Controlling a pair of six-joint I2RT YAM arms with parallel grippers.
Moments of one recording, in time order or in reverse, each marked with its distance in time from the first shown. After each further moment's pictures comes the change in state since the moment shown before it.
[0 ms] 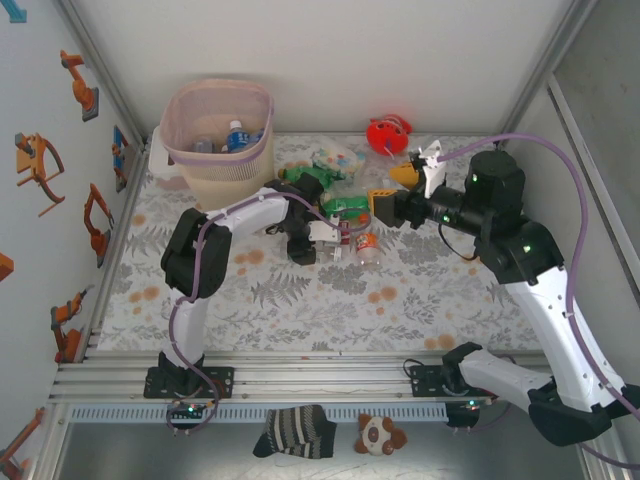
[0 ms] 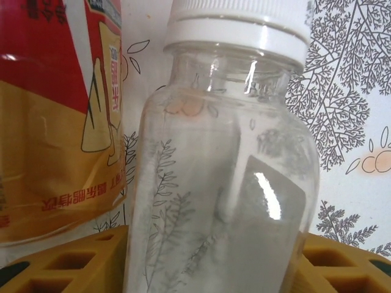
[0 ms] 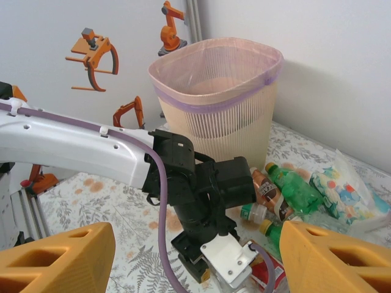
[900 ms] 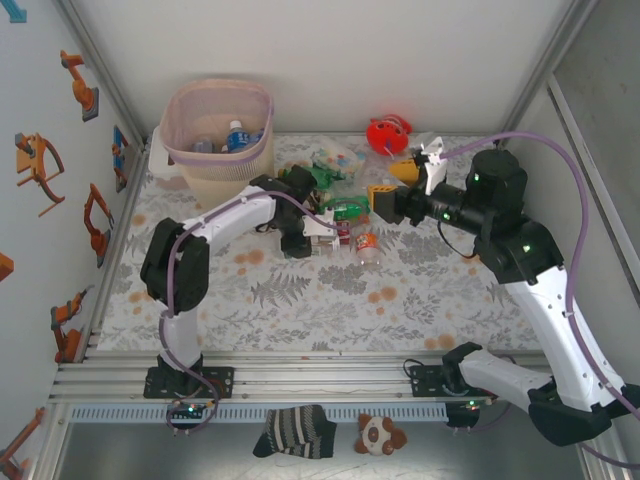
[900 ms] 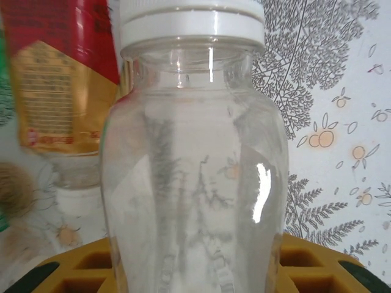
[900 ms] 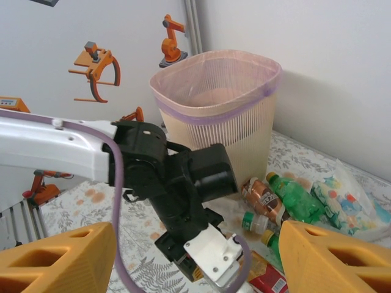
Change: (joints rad) left arm 0.001 -0.171 -0.039 -0.045 -0.011 -0.039; right arm 0.000 0.004 0.000 0.045 -0.001 0.026
